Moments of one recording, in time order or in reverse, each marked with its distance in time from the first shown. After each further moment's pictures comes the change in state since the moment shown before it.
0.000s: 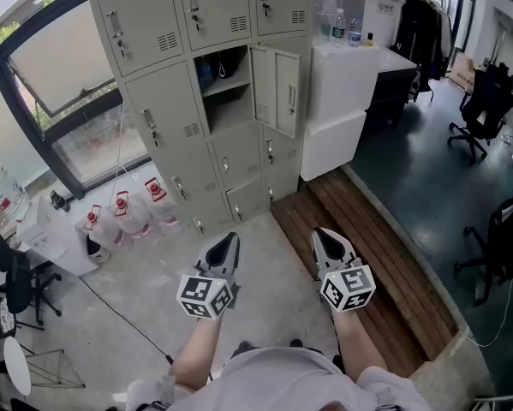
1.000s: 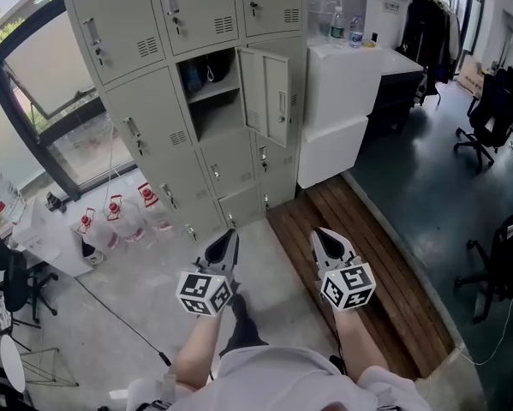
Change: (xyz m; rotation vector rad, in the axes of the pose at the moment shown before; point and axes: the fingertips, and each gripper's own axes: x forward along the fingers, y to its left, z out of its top) left arm 0.110 -0.010 -0.015 0.005 0.000 0.035; right arm 0.047 -0.103 -0.010 0.000 0.036 0.042
